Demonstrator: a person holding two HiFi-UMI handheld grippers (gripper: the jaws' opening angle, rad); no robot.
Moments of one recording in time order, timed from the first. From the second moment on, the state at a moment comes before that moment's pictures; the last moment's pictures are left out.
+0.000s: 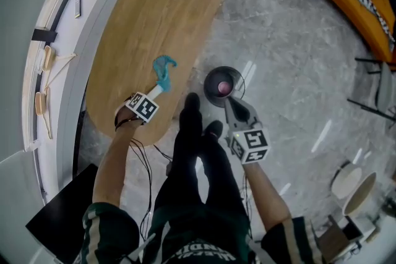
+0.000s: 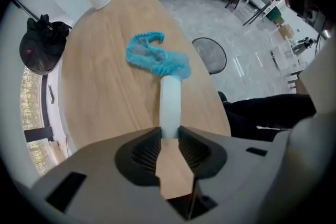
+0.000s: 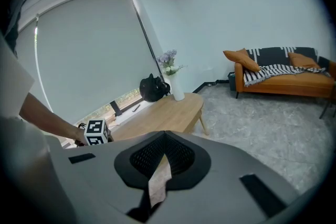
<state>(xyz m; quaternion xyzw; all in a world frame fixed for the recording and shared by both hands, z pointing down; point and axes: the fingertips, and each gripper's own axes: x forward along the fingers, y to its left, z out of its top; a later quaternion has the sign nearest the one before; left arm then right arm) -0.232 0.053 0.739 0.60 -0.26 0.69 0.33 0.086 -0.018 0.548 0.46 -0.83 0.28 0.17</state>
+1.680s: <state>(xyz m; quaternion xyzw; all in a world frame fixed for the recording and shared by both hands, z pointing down) 0.087 -0.025 0.812 0.81 -0.24 0.45 0.30 0.206 -0.001 0.630 0.55 -0.76 0.31 0.16</state>
